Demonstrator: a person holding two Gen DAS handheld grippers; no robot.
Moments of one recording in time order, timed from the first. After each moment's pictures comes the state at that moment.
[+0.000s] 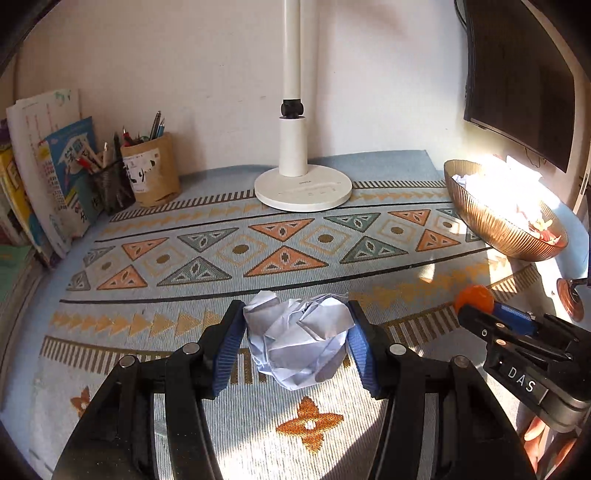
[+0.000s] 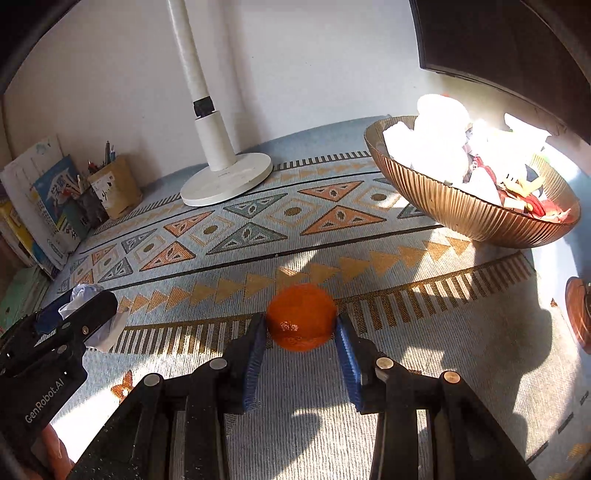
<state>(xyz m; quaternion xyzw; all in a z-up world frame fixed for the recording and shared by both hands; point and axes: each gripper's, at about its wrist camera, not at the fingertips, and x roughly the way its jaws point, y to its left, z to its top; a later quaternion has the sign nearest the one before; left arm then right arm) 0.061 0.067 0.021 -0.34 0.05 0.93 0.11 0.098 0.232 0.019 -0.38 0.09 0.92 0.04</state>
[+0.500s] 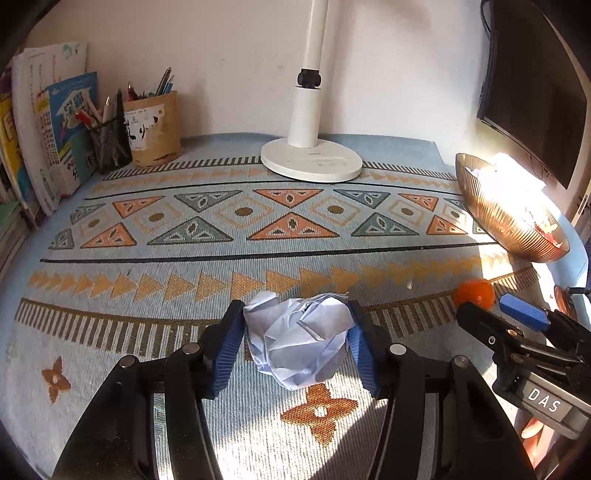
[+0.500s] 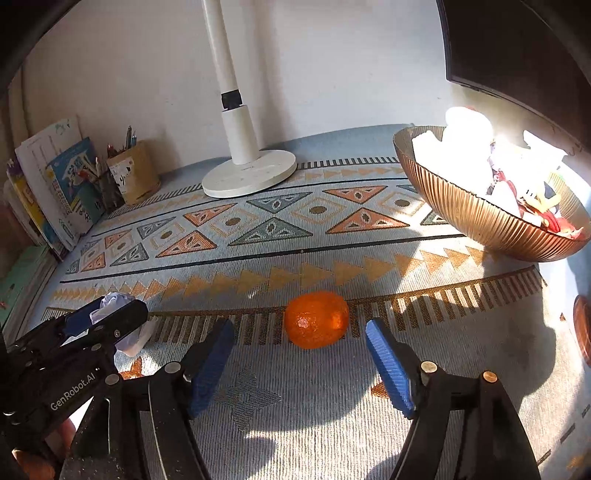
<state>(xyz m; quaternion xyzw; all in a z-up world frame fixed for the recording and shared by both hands) 0.056 0.053 -0.005 -0.37 0.00 0.92 0.12 0.102 0.221 0.017 -0.38 0.07 0.92 0.01</state>
